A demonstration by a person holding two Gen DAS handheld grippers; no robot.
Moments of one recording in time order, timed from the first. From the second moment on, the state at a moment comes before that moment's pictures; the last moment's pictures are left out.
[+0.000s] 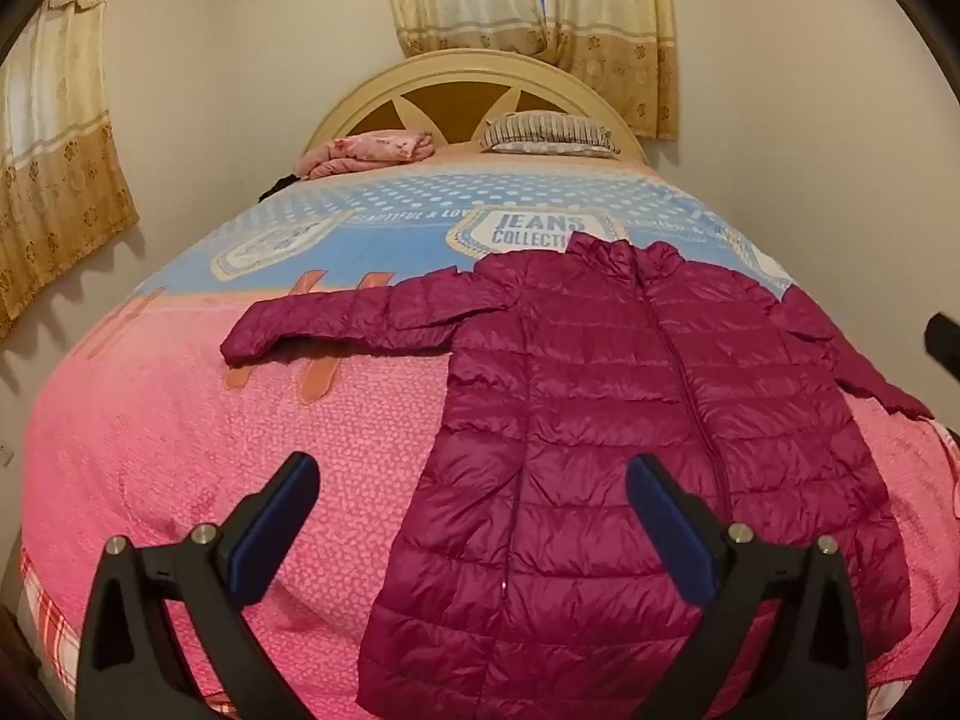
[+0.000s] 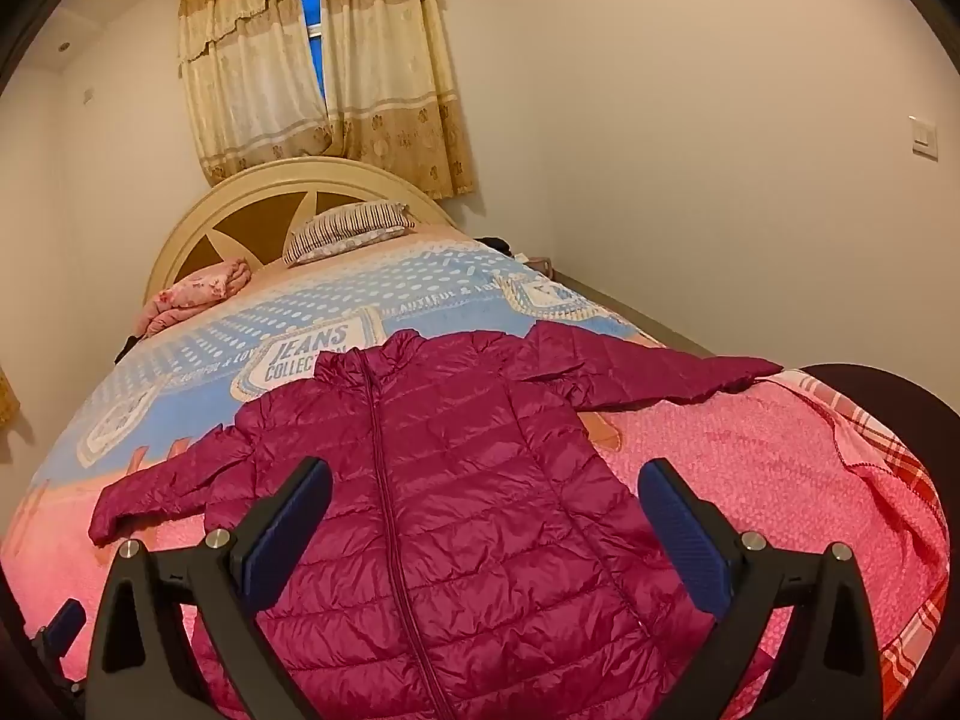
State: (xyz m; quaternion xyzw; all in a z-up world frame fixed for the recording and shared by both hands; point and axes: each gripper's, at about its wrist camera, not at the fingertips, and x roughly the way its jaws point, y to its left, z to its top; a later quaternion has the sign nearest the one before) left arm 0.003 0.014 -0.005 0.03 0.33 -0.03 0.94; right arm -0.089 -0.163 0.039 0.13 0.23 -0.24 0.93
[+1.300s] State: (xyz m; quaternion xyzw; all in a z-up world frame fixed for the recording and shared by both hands) left arm 0.000 0.018 -0.003 0.02 0.32 -0.04 0.95; right arm -0.082 -0.162 0.027 0.13 0.26 -0.23 0.93
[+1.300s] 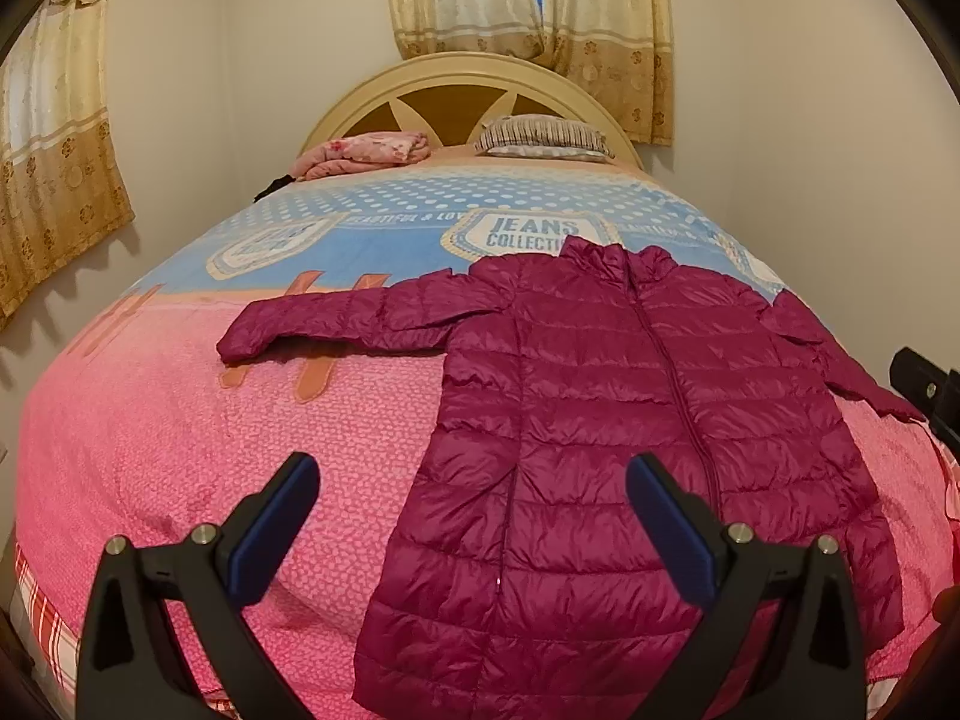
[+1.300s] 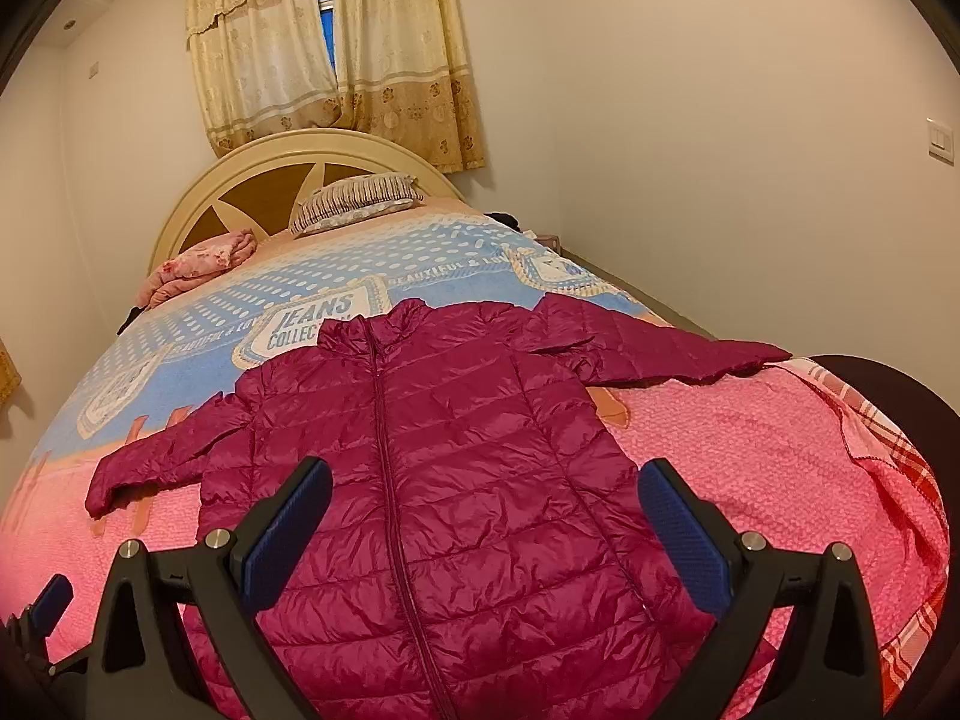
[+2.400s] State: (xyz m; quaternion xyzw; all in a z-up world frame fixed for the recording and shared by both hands) left arm 0.090 0.032 -0.038 -0.04 0.38 -0.11 0.92; right arm -0.035 -0.350 -0.005 0.20 0.32 -0.27 0.88
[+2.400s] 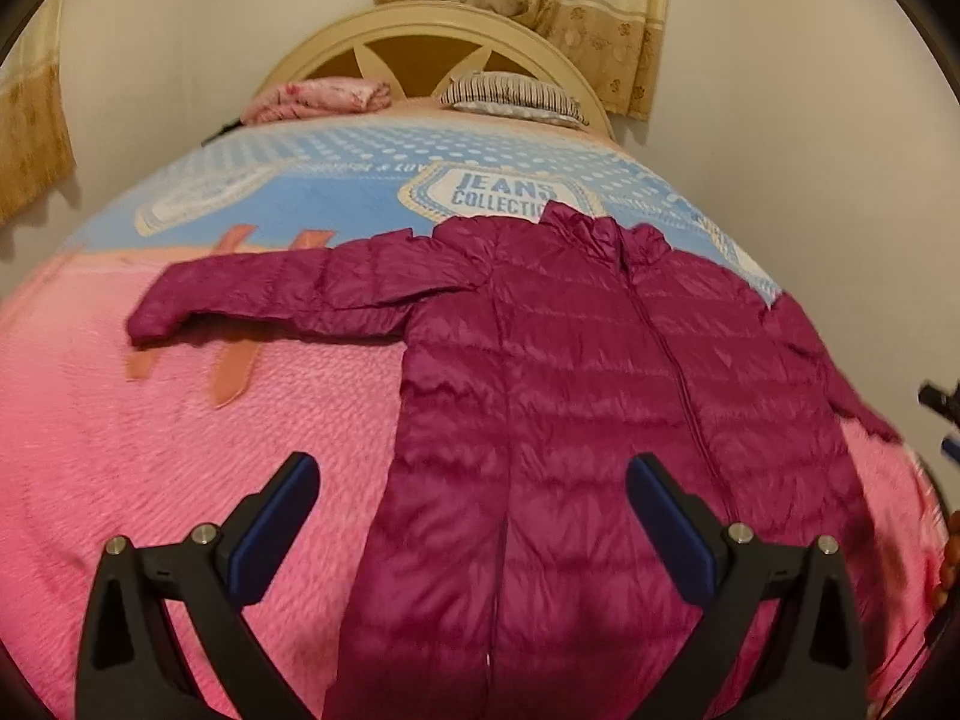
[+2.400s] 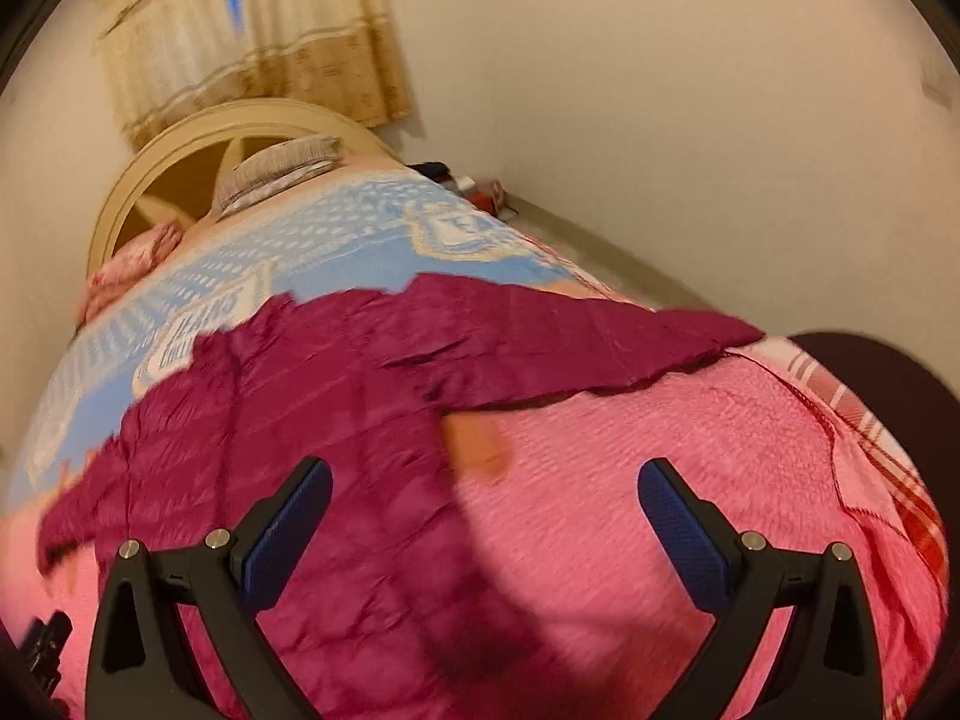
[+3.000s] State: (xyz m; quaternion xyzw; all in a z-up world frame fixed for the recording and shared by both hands) left arm 0.189 0.012 -0.092 -0.01 0.35 0.01 0.94; right arm -0.013 -0.627 -0.095 0.46 0.37 -0.33 0.74
